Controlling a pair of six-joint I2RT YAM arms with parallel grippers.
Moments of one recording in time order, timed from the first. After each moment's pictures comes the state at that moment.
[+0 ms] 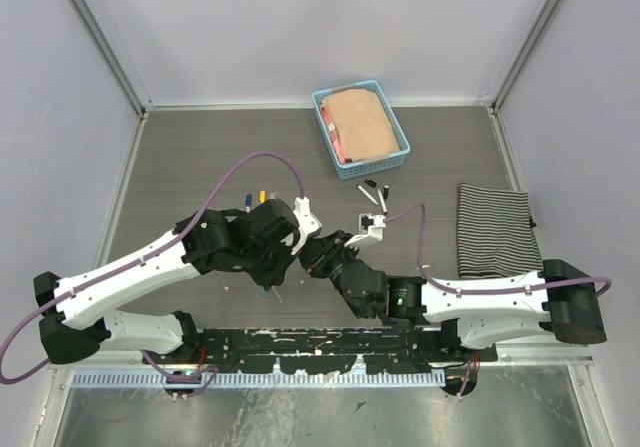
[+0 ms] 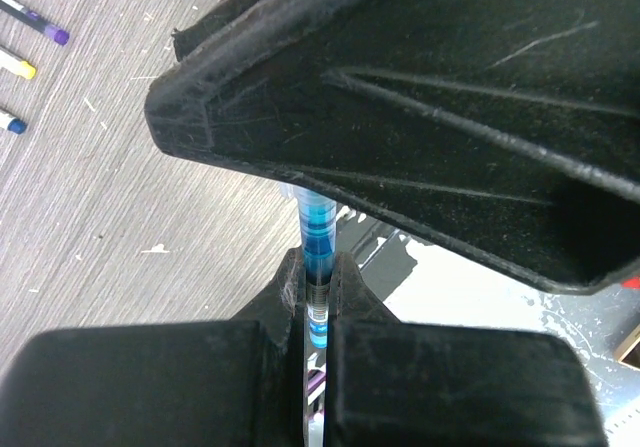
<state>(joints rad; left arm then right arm) -1.12 1.21 1.28 -1.12 -0.03 -0.23 1.44 1.17 0.65 0.36 0.86 1.10</state>
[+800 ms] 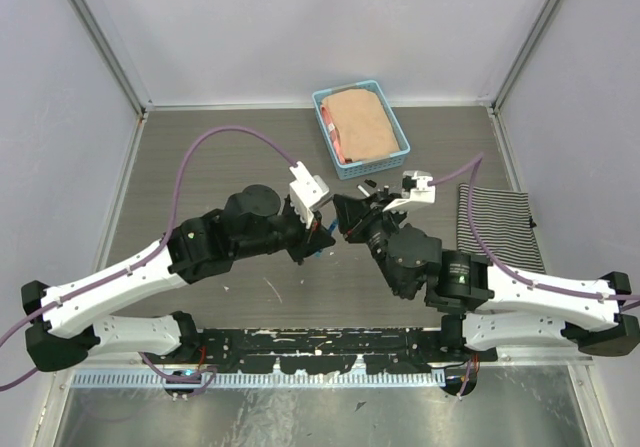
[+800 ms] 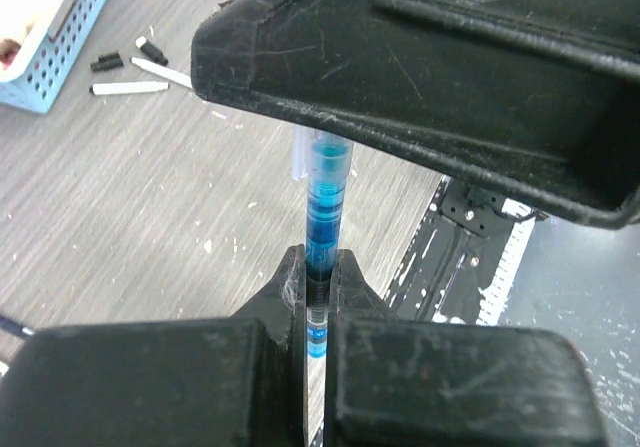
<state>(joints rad) -1.13 1.12 1.19 -0.47 -0.01 -0.19 1.40 0.97 1.01 -0.13 1.01 0.71</state>
